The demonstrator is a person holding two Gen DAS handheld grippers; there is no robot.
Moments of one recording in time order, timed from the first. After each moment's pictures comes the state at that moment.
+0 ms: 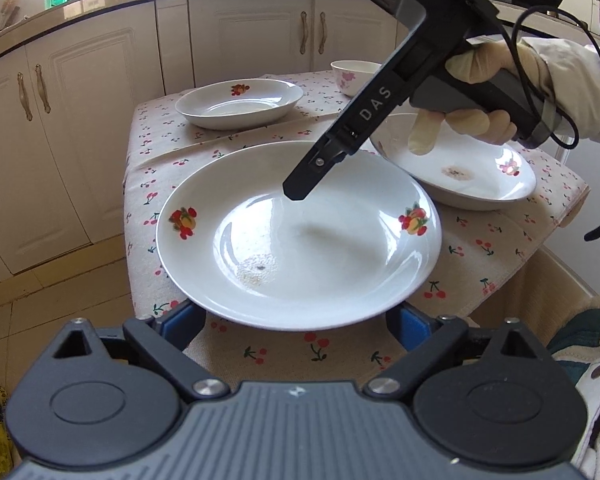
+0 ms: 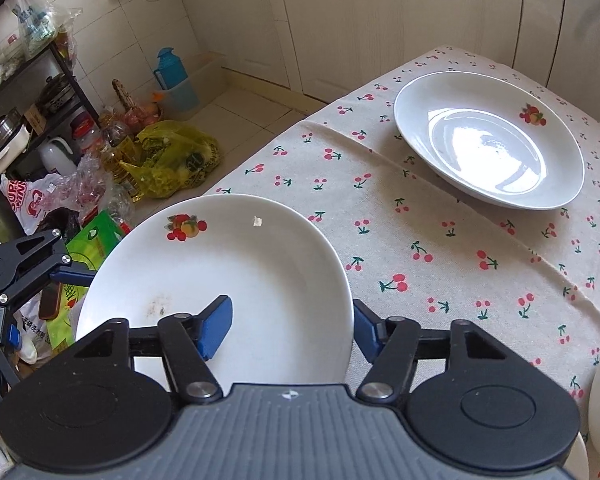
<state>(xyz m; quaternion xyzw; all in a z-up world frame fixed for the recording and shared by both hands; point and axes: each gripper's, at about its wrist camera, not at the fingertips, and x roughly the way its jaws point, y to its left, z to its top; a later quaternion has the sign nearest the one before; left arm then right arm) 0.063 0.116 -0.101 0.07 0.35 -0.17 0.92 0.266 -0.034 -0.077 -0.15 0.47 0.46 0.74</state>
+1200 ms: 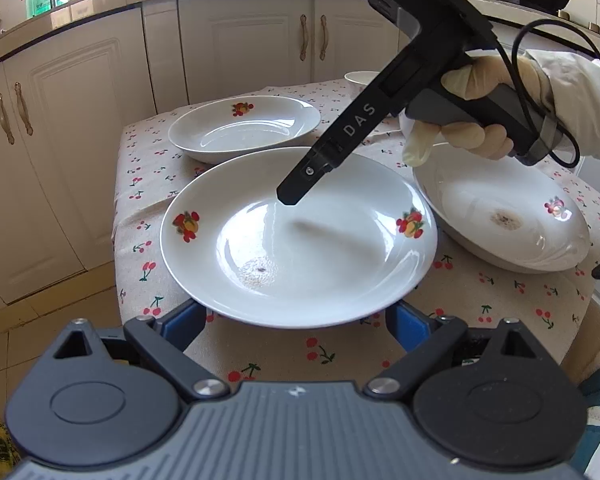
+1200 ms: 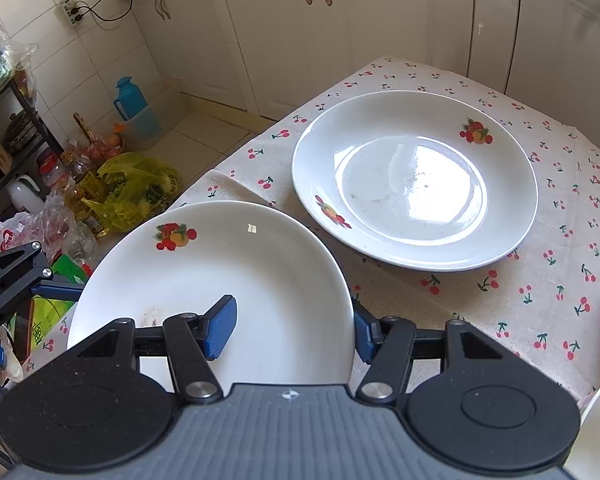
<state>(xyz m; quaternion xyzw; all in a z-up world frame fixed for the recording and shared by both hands) 0.135 0.116 -0.097 0.08 0.34 -0.18 0.92 0.338 -0.037 -0.081 -0.12 0.46 0.41 0.77</state>
